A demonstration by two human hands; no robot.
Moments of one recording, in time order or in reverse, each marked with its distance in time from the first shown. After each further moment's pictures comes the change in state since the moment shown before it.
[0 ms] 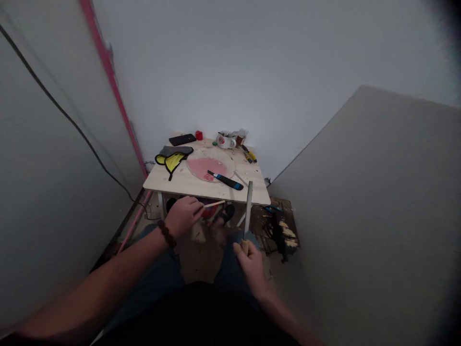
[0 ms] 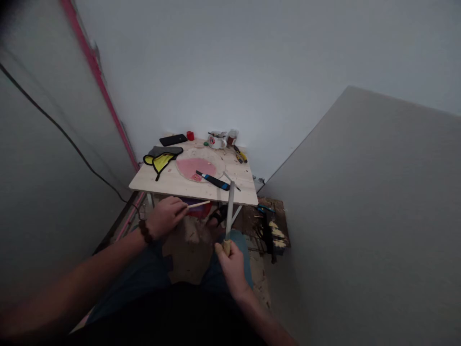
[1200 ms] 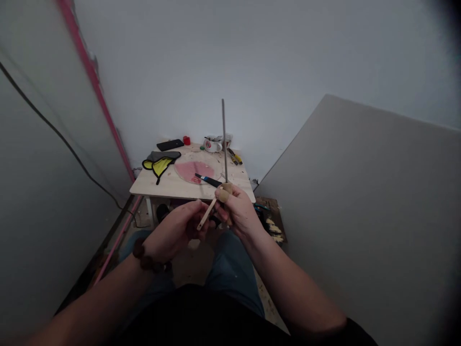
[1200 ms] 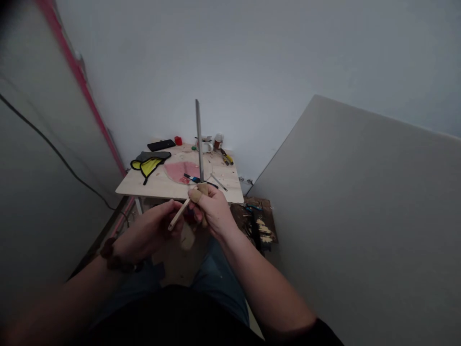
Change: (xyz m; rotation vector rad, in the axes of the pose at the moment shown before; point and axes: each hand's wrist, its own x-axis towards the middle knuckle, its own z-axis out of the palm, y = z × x) left_hand 0.020 0.135 -0.085 -1.597 -0.169 -0.686; right_hand 0.061 -0.210 0.000 0.613 -0.484 -0.076
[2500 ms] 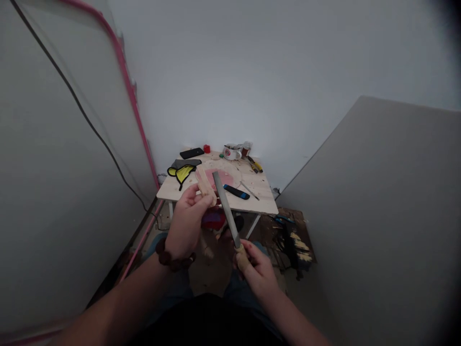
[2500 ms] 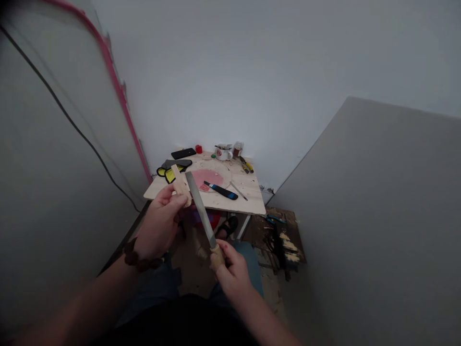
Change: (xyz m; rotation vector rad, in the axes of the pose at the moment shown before) left_hand 0.015 0.023 0.002 0.006 0.370 0.457; right_hand -0.098 0.097 -0.028 -0.354 0.112 0.040
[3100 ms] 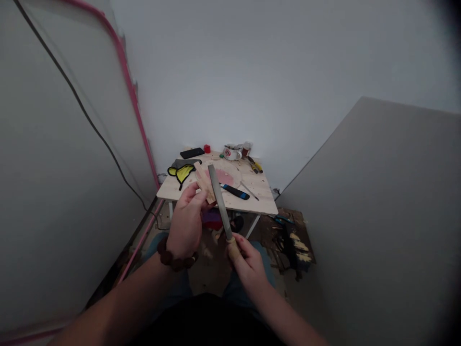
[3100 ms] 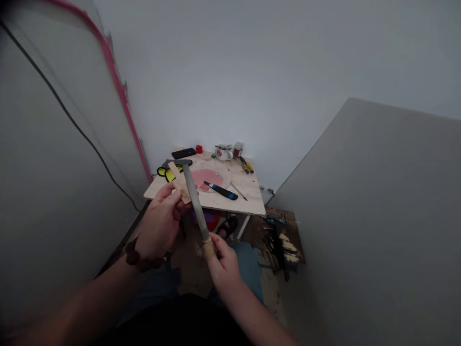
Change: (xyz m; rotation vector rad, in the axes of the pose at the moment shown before) left_hand 0.004 -0.001 0.005 -0.032 0.087 0.042; right_hand 0.016 0.005 0.018 -0.060 0.027 -0.124
